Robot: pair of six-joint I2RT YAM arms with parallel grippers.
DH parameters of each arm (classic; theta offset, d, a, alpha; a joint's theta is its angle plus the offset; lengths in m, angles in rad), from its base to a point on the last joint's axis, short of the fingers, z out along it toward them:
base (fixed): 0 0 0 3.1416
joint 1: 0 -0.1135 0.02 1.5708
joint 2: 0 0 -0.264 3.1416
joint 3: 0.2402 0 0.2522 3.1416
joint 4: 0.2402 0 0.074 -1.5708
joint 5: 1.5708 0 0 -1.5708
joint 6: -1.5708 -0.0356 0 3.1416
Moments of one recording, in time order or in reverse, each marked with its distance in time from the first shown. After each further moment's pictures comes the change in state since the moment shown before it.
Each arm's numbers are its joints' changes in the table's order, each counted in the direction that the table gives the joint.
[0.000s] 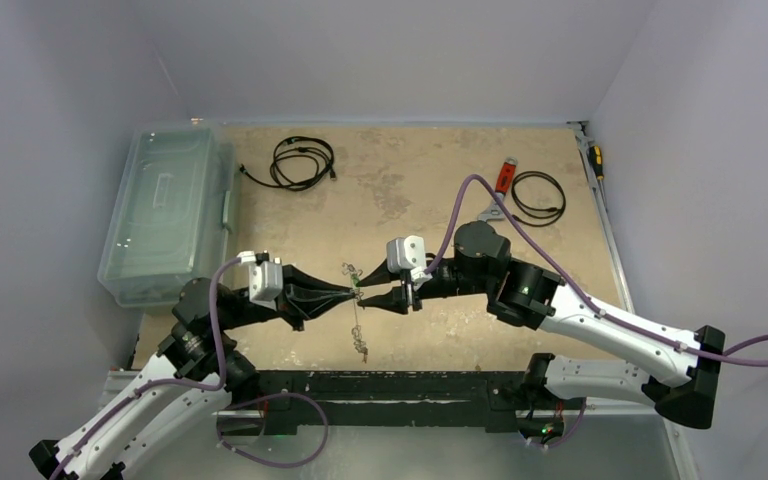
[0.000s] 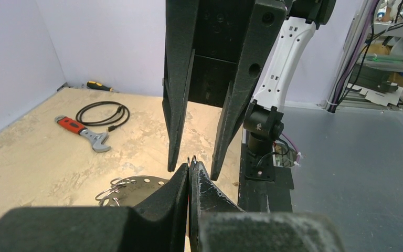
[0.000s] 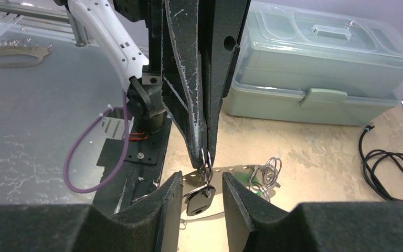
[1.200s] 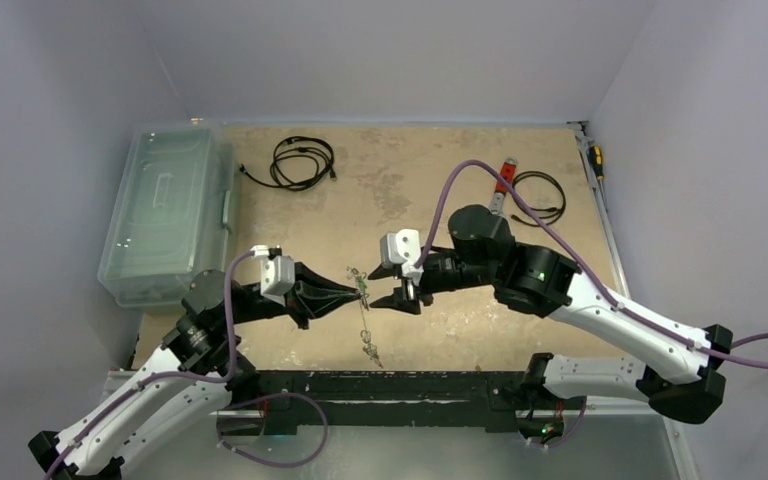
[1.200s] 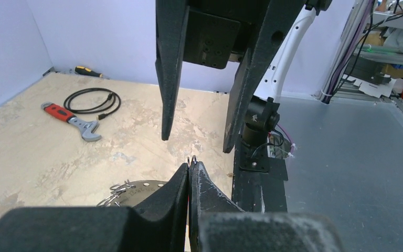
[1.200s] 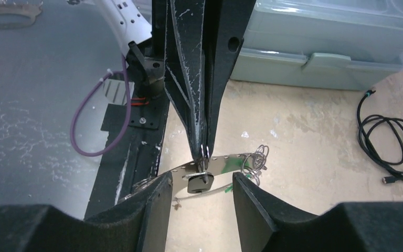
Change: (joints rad) left arm 0.015 0.061 0.019 0.031 0.013 -0.007; right arm 0.000 0.061 0.251 0.406 0.052 0.105
